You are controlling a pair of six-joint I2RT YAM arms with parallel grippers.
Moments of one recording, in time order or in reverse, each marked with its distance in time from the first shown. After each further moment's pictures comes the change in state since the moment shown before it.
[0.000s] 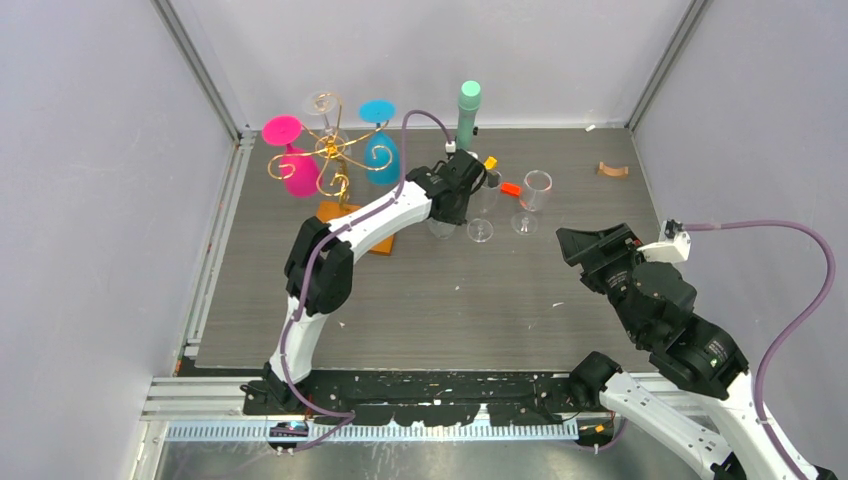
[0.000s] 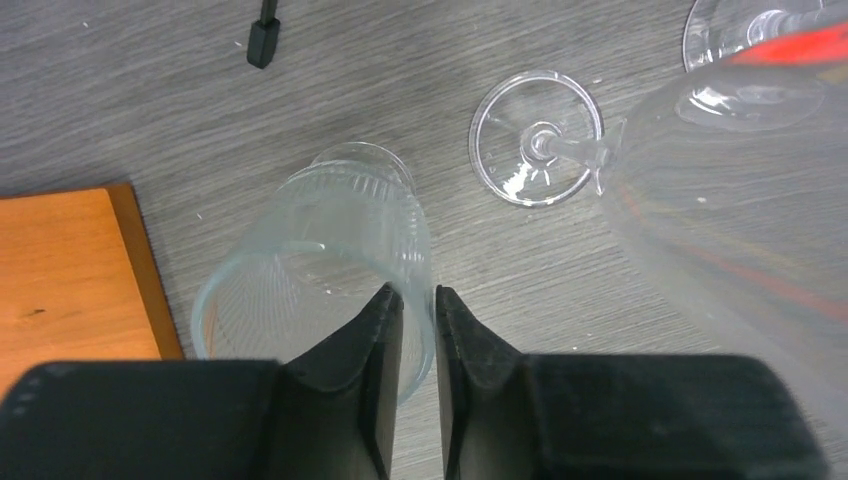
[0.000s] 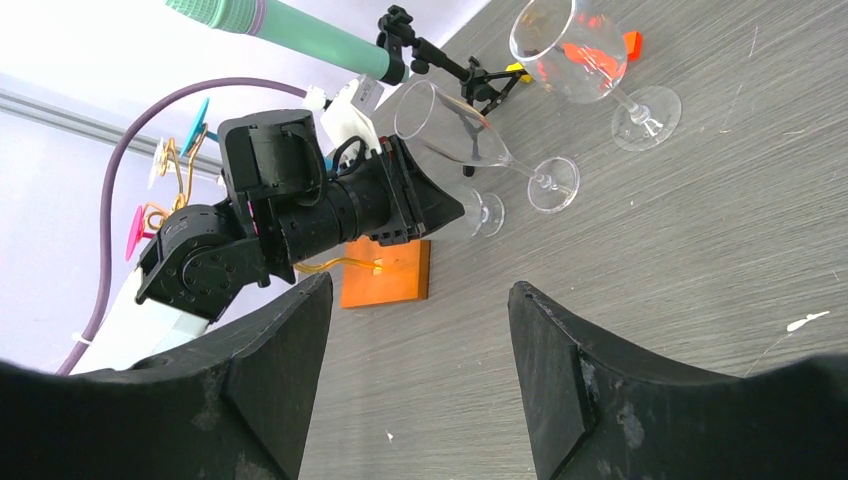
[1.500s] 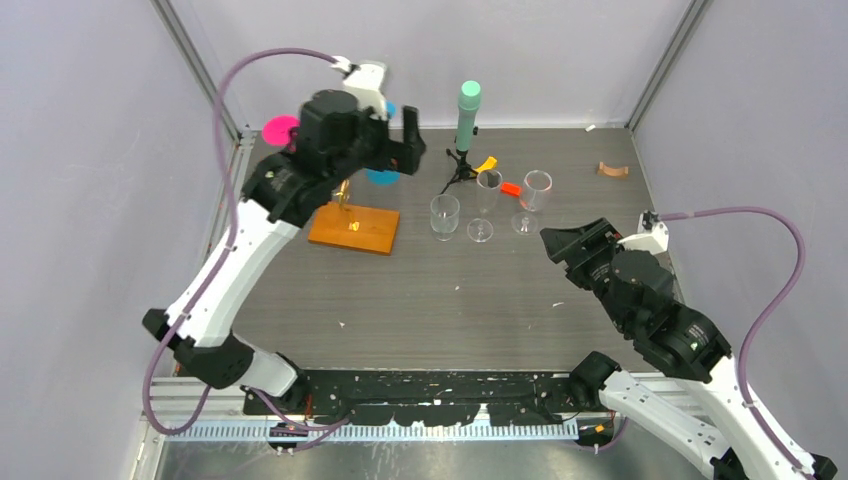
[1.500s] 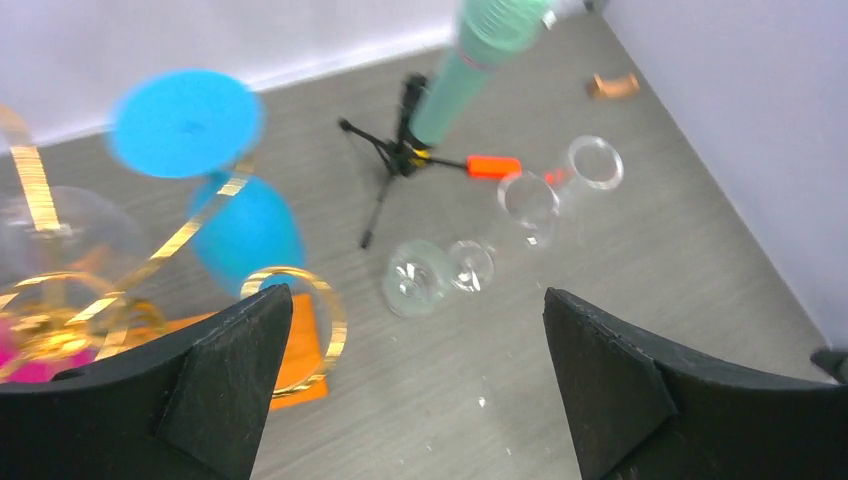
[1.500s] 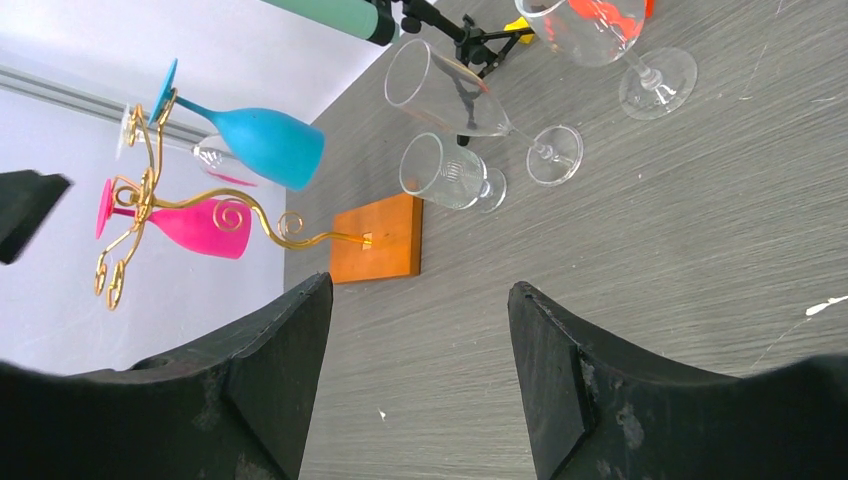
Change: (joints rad) left arm 0.080 -0.648 -0.016 0.006 0.079 0.202; right arm 0.000 0.060 -0.020 0.021 -0.050 0.012
